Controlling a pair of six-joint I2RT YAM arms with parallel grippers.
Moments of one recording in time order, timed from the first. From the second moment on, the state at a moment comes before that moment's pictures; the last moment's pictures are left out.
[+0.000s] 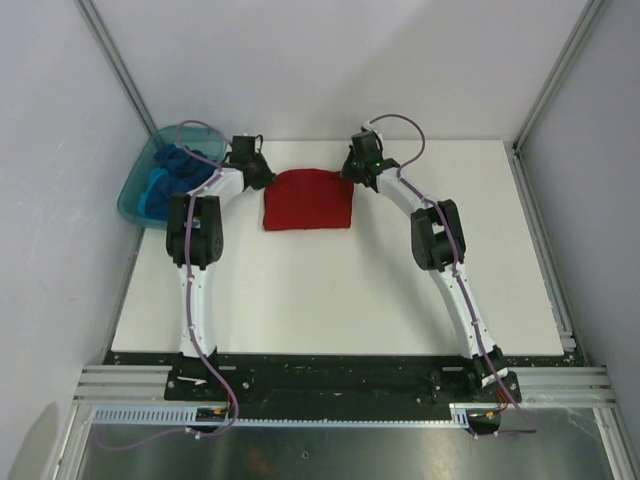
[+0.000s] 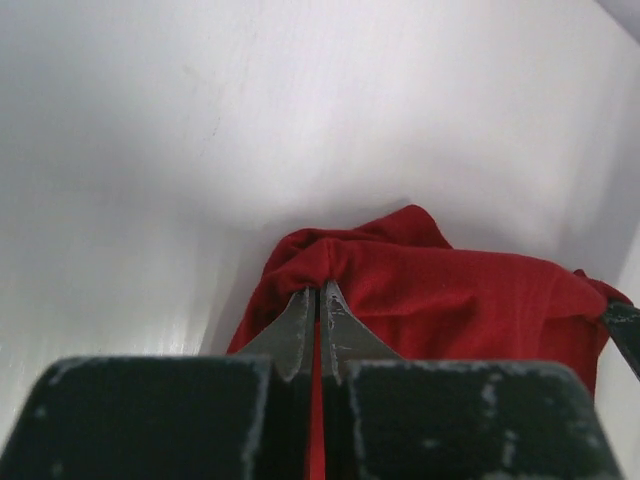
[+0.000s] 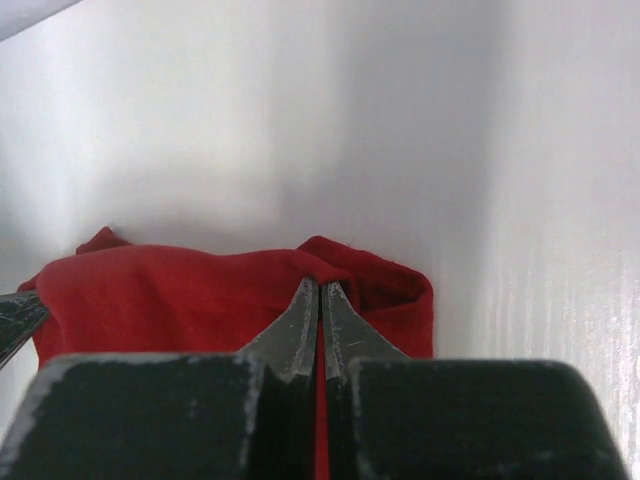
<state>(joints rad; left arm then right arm) -0.12 2.37 1.85 -0.24 0.09 -0.62 0.42 2.65 2.33 -0.31 0.02 0.65</state>
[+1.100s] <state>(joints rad) -0.34 1.41 0.79 -0.14 -0.06 -0.80 0.52 2.04 1.48 -0.20 -0.04 0.62</state>
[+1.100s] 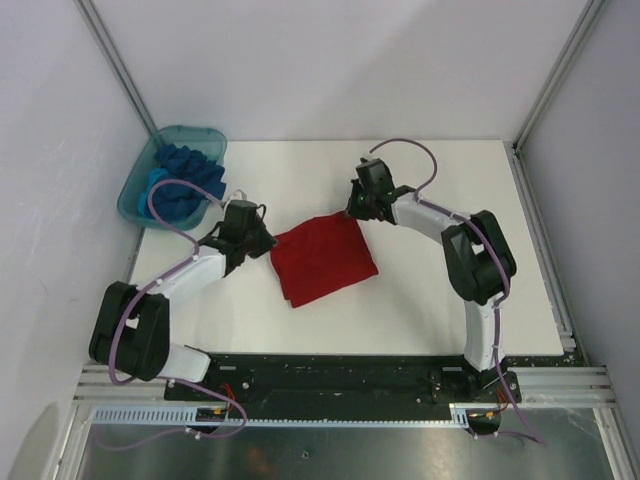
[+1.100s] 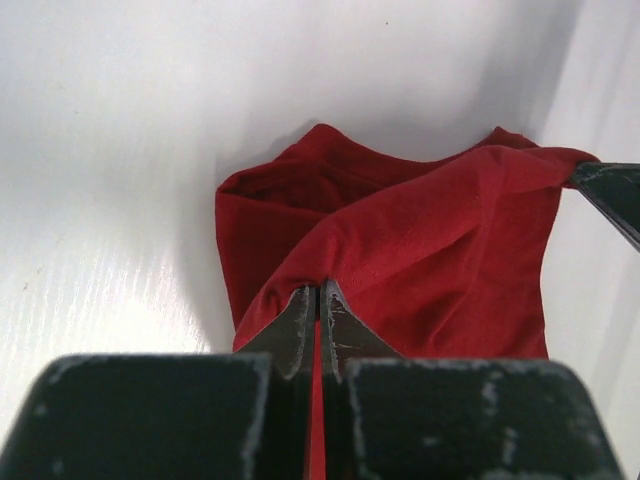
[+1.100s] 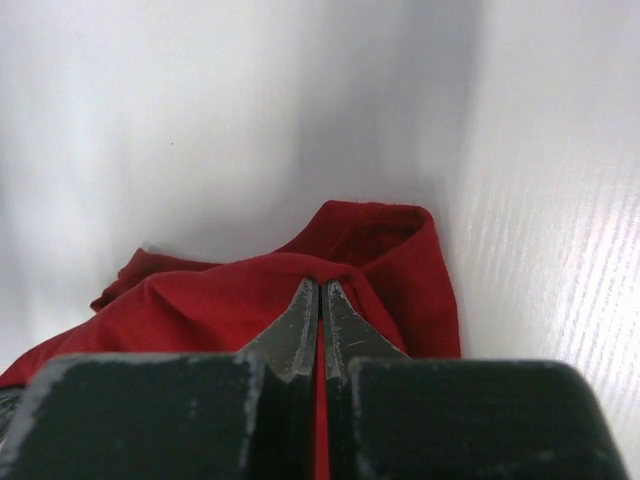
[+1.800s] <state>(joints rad) -0.26 1.81 1.11 -0.15 0.03 -0.75 0.48 2.01 1.60 -0.33 0.09 0.59</state>
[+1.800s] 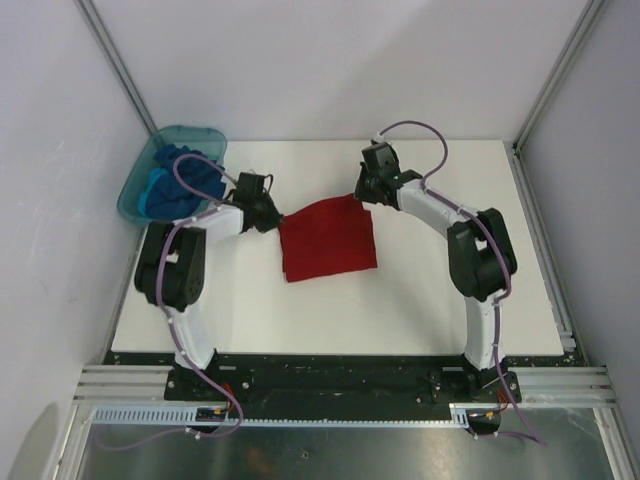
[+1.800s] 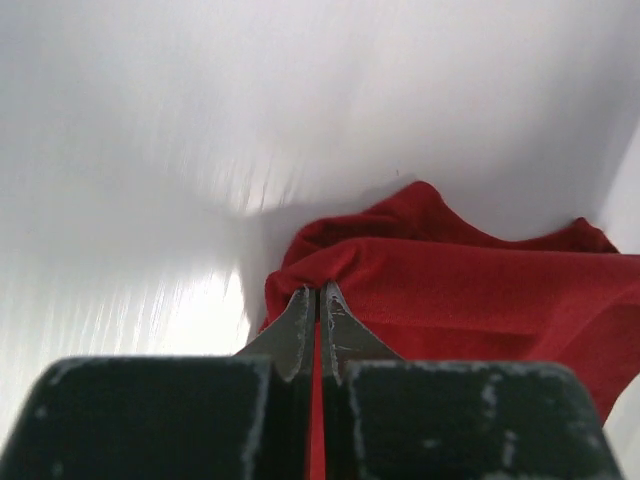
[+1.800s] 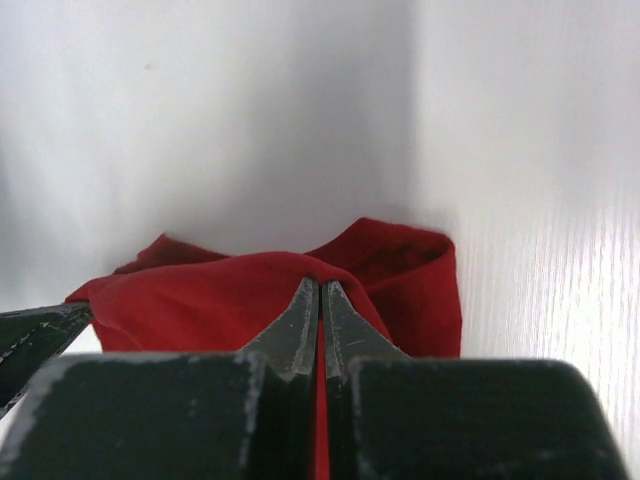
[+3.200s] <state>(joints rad) -0.25 1.93 1.34 -0.14 0.25 -0.62 0.40 1.90 1.45 -0.28 0.11 0.58</state>
